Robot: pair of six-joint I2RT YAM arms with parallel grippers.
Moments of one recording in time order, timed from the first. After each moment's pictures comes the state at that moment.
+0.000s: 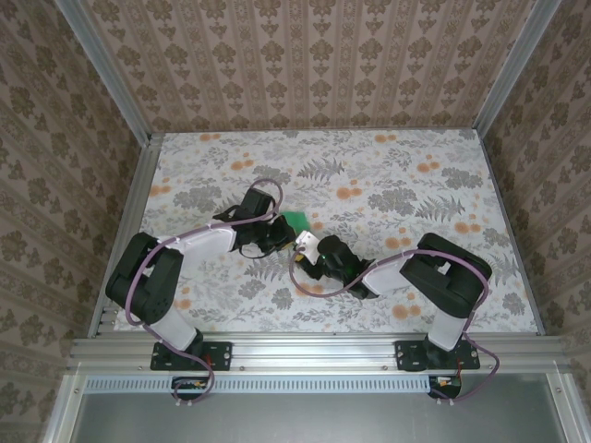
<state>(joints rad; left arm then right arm) -0.60 1.61 0.88 -0.21 0.45 -0.98 0.85 1.76 0.60 0.62 0.10 -0.16</state>
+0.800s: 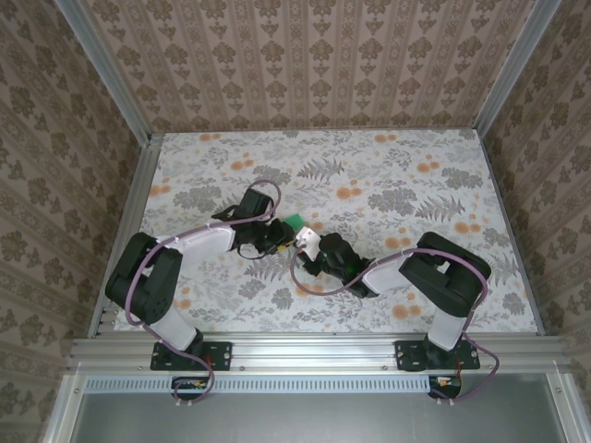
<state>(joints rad) -0.58 1.61 0.88 -0.26 0.42 -0.97 0.83 1.77 0.60 0.69 0.08 -0.14</state>
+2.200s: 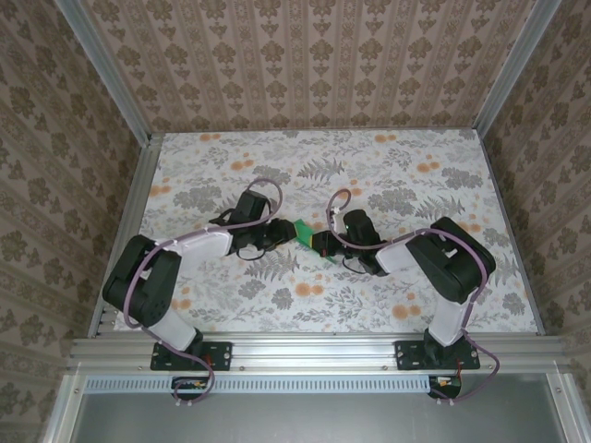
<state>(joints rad) -0.58 1.60 0.83 -0.10 0.42 -0.84 0.55 1.82 0.64 0.64 -0.40 0.63</state>
